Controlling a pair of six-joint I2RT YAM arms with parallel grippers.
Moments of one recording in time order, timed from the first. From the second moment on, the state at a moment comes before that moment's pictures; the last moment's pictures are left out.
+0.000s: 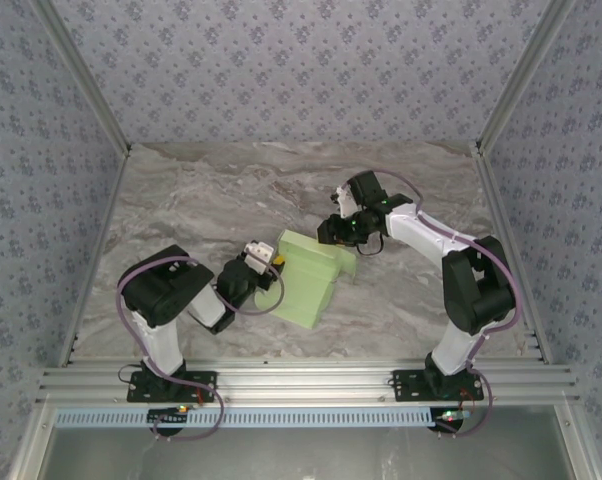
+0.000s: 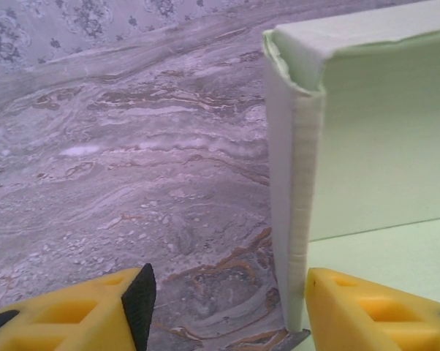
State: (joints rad) left arm -0.69 1.85 0.32 1.26 -0.19 0.04; right arm 0.45 1.72 1.22 -0.56 -0.51 0.37
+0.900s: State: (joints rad) left arm -0.68 1.87 0.49 1.09 -0.18 0.07; right arm 0.47 1.72 1.22 -0.57 -0.51 0.37
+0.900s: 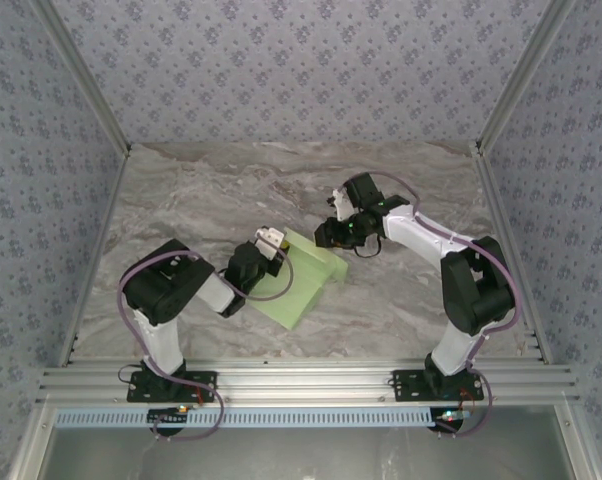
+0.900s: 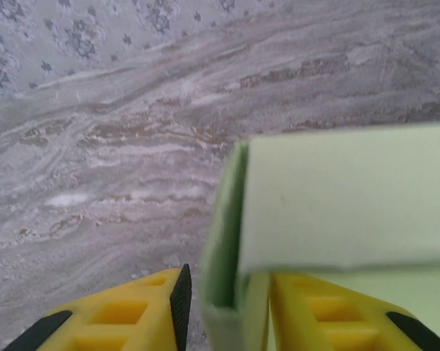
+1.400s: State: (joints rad) left arm -0.65 1.88 0.49 1.10 -0.13 0.06; right arm 0.47 1.70 1.21 -0.57 -0.52 0.37
